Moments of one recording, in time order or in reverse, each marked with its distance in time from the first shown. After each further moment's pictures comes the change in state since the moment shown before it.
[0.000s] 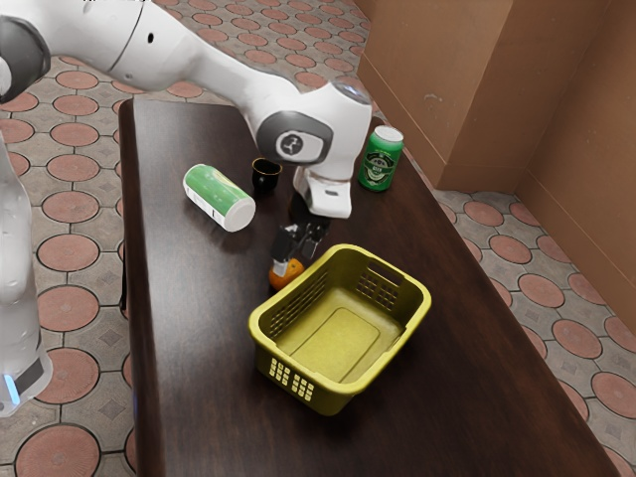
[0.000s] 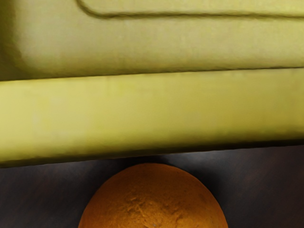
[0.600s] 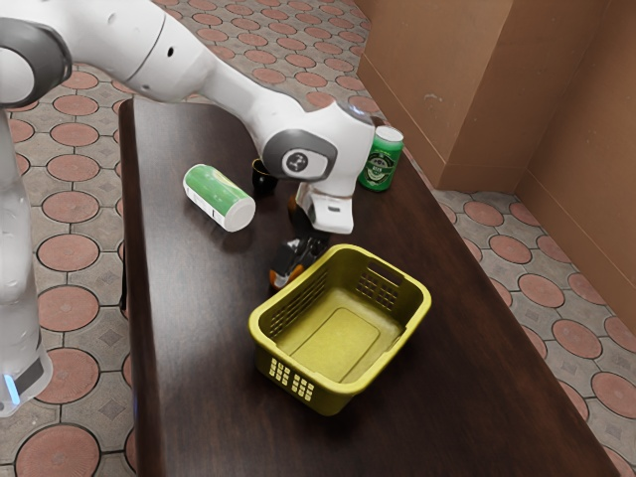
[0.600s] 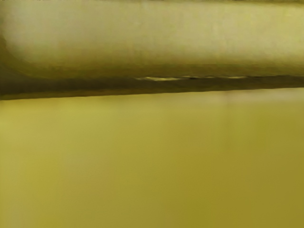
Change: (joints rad) arm 0.001 0.069 0.000 -0.003 0.000 0.040 -0.011
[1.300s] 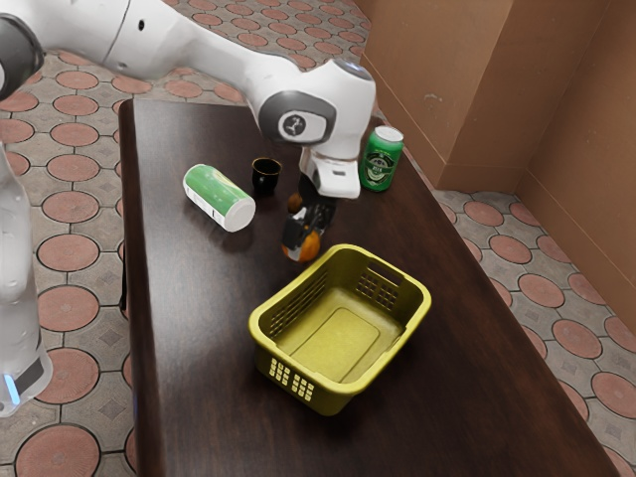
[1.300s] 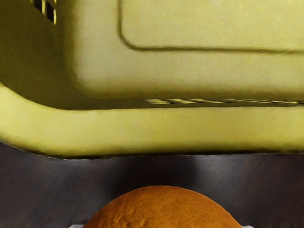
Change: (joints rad) arm 0.000 -0.136 0.007 0.079 0.008 -0.090 -0.032
